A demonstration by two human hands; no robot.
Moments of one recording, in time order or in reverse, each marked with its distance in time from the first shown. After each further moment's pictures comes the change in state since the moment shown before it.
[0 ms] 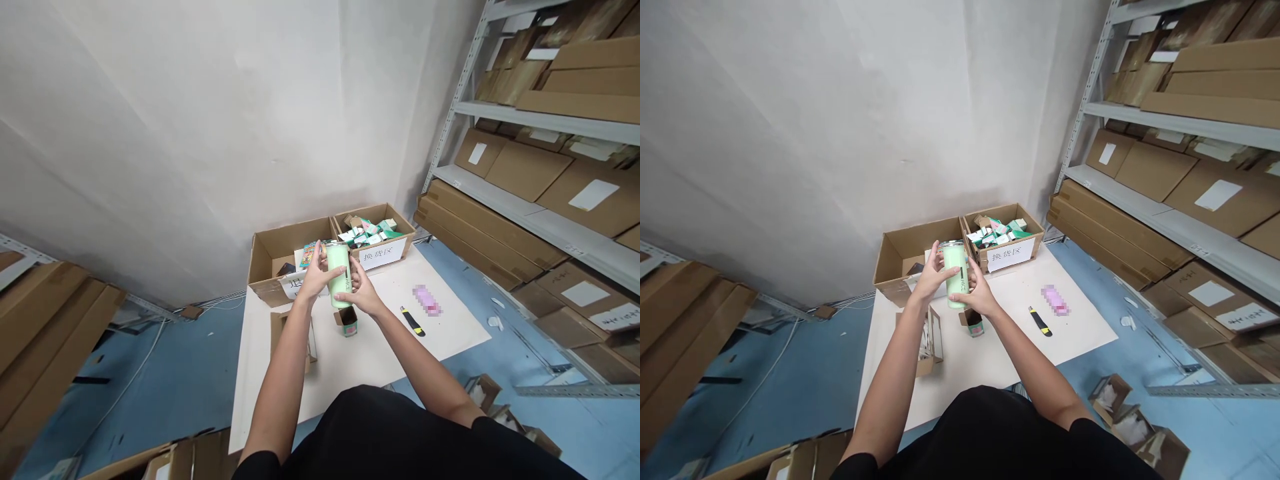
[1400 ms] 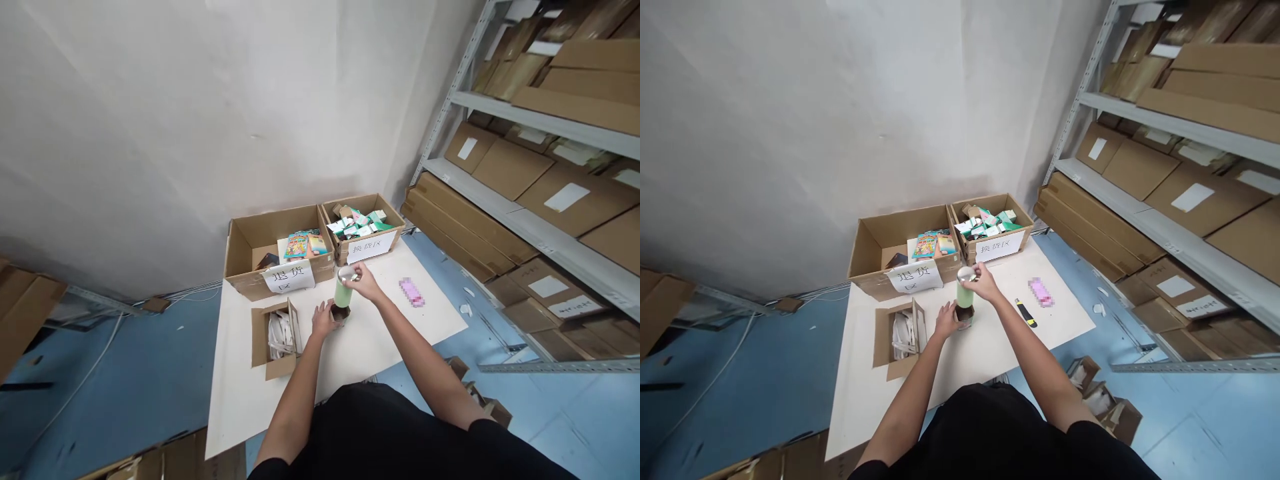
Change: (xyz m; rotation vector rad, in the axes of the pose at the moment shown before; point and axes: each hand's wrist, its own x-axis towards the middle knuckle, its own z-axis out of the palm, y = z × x) left_hand -0.066 -0.283 -0.020 0.889 -0.048 -0.348; right_hand 0.031 0.068 -0.073 -0.557 0.244 0.013
